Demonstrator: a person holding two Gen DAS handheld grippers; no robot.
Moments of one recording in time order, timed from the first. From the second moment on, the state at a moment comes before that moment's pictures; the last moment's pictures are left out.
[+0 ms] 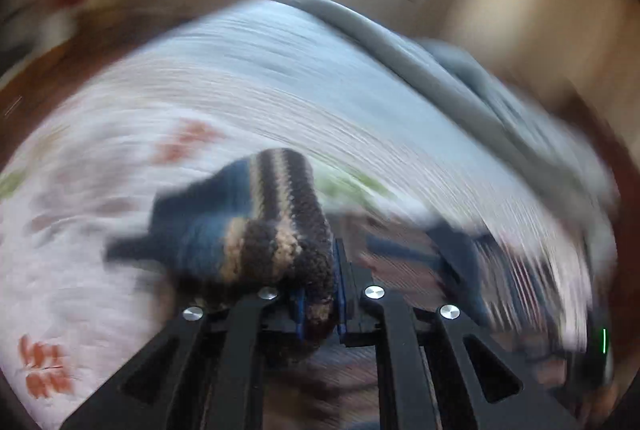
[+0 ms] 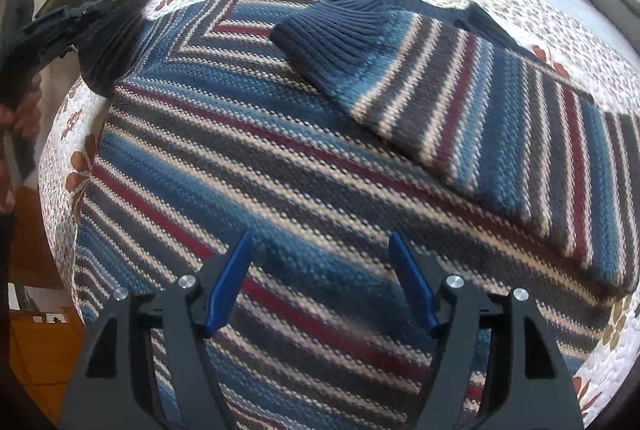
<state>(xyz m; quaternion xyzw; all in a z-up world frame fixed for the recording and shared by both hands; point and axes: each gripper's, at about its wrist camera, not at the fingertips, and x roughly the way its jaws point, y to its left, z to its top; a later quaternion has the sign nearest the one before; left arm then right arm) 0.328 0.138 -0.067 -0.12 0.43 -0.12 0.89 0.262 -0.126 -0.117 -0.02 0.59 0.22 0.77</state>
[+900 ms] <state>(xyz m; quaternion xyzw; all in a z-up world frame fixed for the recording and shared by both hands) 0.309 0.160 -0.089 -0.16 0.50 -0.09 0.85 0.360 -0.096 -0.112 0.10 0.64 0.23 0.73</state>
